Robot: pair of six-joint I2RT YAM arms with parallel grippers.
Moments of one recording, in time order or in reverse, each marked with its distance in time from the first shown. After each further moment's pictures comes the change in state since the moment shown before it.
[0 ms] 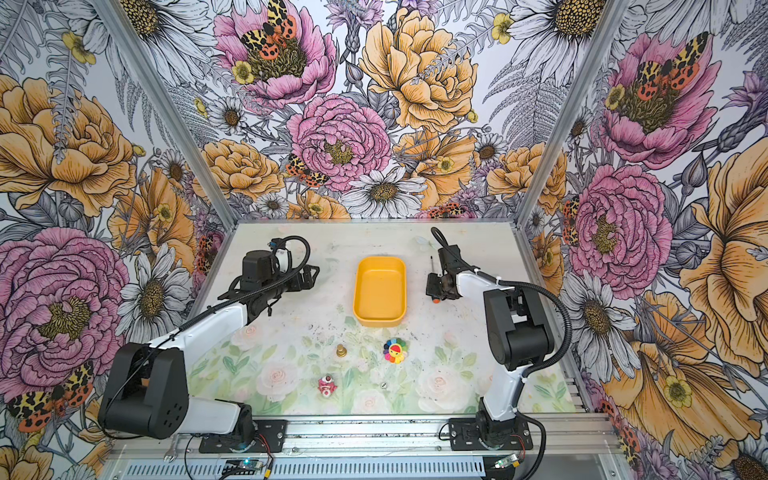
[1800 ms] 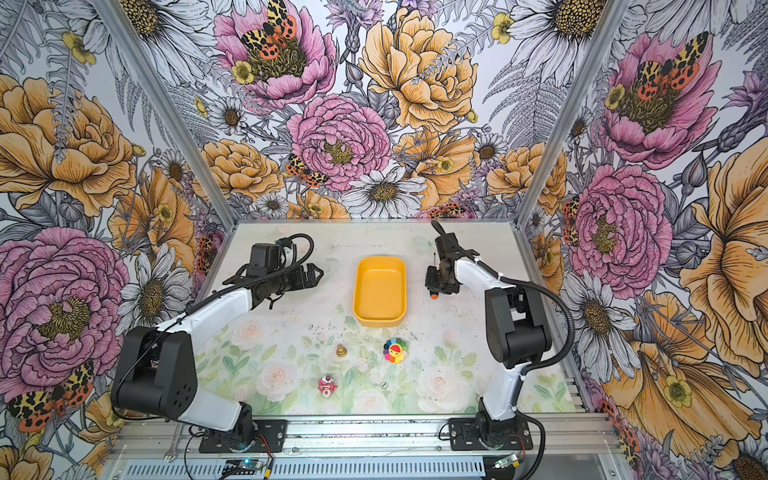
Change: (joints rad) left arm -0.005 0.098 0.148 -0.236 0.040 -0.053; right arm 0.013 -0.028 0.214 -0.303 -0.032 0.083
